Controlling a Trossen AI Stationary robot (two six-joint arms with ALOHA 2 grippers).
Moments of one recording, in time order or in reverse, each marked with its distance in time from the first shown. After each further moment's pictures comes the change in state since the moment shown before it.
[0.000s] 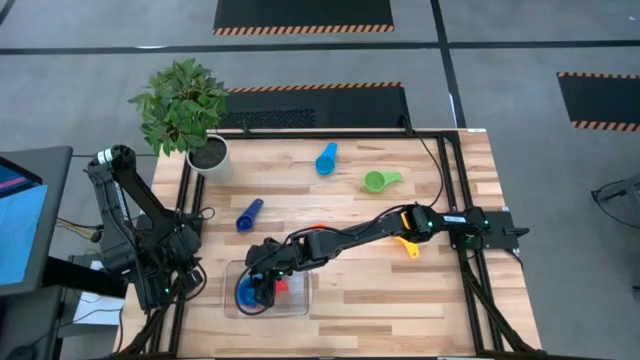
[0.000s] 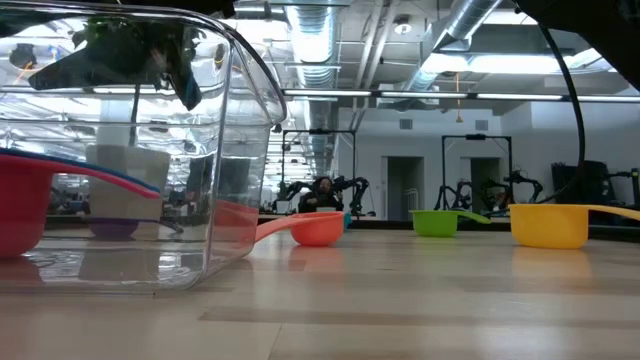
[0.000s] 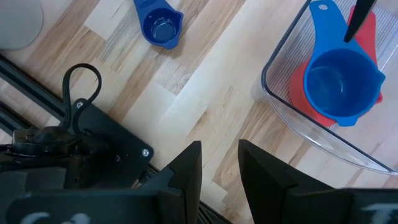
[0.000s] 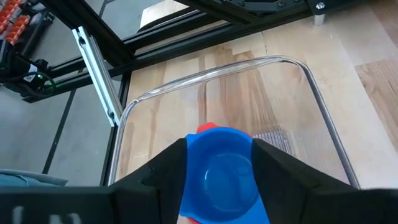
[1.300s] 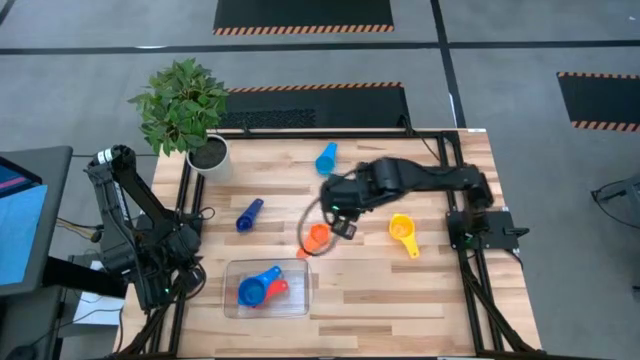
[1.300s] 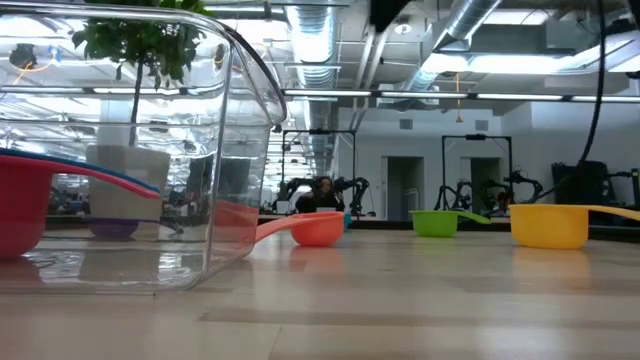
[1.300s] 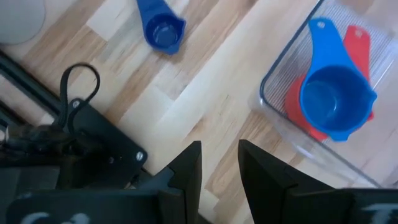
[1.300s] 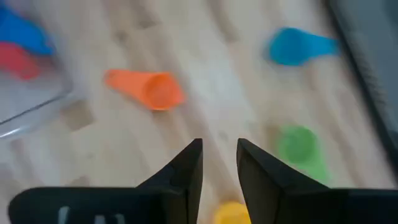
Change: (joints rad) left arm 0.000 0.000 0.000 0.000 -0.038 -0.068; right arm -0.099 -0.579 -0.108 -1.166 0.395 0.053
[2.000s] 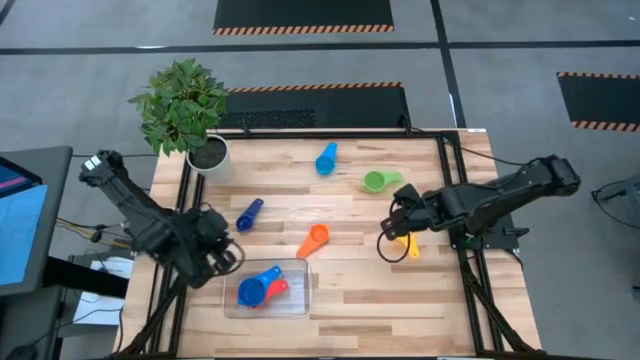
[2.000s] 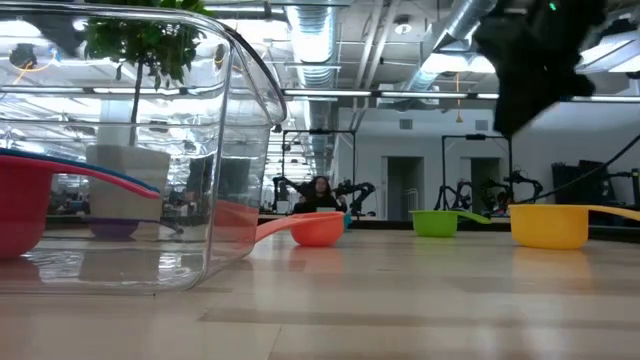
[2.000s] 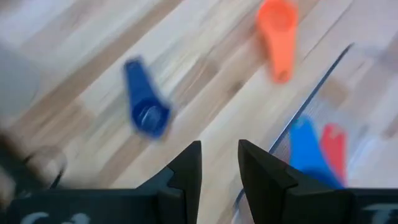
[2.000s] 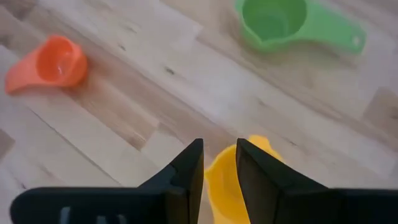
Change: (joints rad) left arm 0.414 -0.002 0.000 0.233 -0.157 0.414; right arm 0.101 -0.748 -1.339 0.659 0.116 0.636
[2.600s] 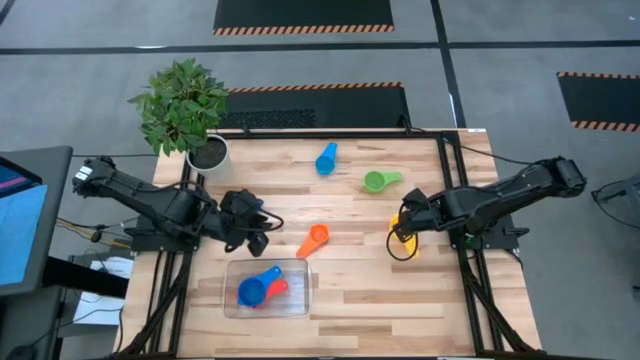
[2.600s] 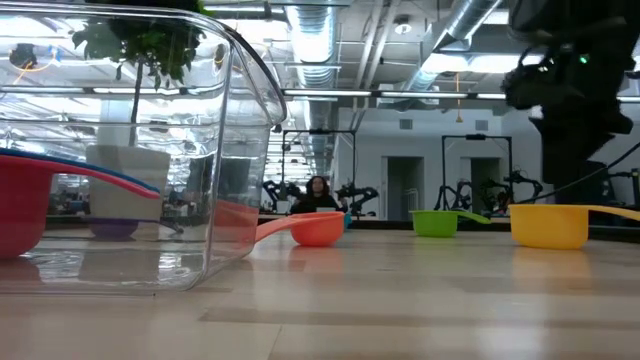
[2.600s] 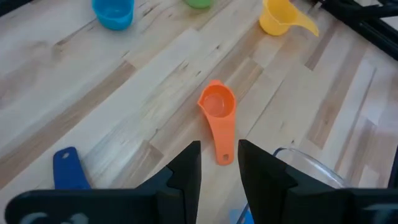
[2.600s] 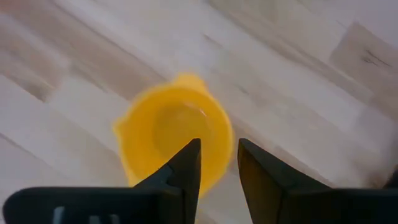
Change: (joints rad) left arm 0.351 0.003 0.000 0.465 0.085 0.483; right arm -0.040 -0.061 -0.195 -0.037 -0.142 -0.003
